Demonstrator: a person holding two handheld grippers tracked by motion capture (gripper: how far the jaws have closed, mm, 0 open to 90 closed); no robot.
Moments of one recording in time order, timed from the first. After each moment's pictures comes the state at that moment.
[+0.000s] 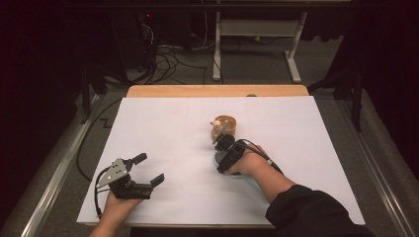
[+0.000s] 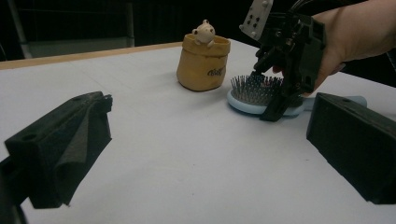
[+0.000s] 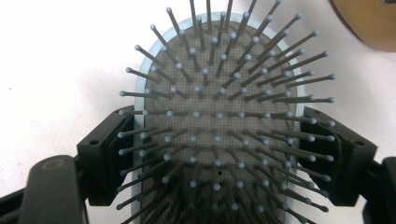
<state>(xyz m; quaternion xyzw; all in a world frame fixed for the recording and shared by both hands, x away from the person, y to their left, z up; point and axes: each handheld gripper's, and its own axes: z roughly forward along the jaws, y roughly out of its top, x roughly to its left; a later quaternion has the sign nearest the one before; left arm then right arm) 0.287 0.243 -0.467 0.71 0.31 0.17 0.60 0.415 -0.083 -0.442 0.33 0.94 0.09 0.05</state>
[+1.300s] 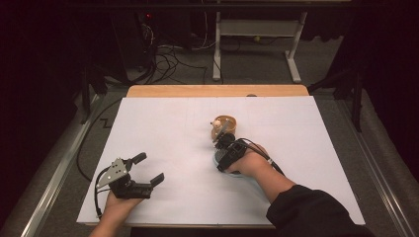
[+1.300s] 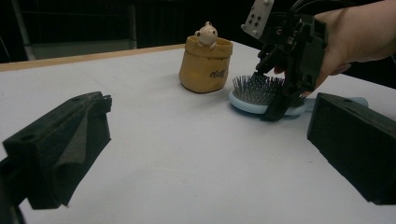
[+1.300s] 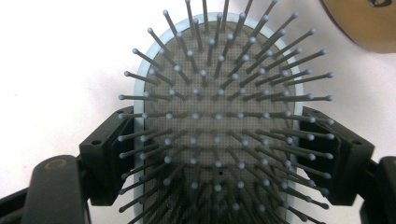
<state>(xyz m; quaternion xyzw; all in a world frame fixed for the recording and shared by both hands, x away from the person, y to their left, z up) 0.288 0.243 -0.468 0.71 0.31 0.18 0.61 0.416 -0.084 -0.439 0.34 0.94 0.09 0.04</state>
